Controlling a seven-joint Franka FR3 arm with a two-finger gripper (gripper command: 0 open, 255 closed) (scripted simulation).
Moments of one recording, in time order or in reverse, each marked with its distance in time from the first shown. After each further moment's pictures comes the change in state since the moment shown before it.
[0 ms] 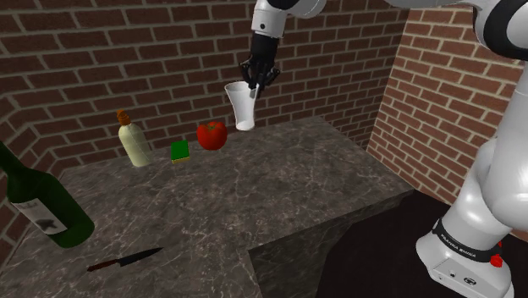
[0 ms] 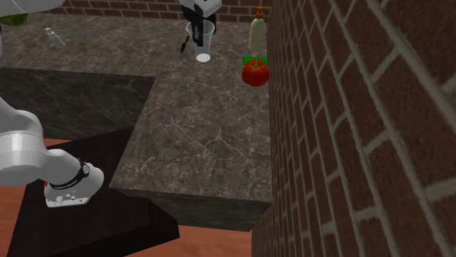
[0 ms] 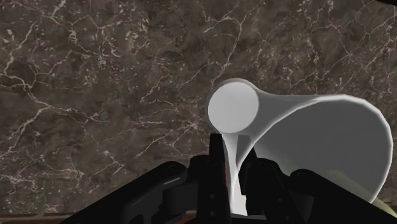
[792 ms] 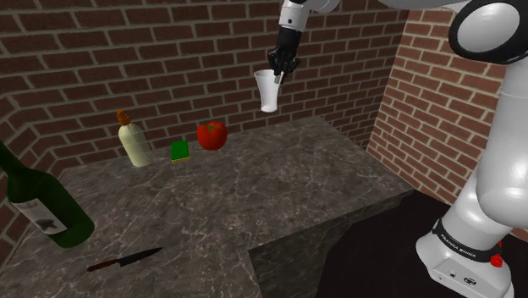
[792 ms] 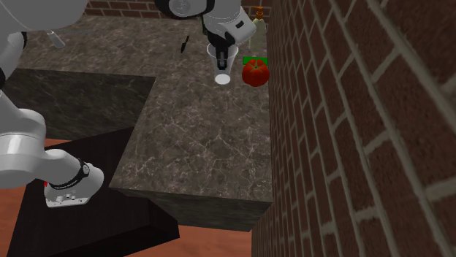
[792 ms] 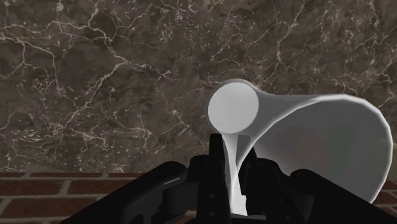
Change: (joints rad) arm -0.168 0.087 -0.100 0.130 0.045 -0.111 -0.249
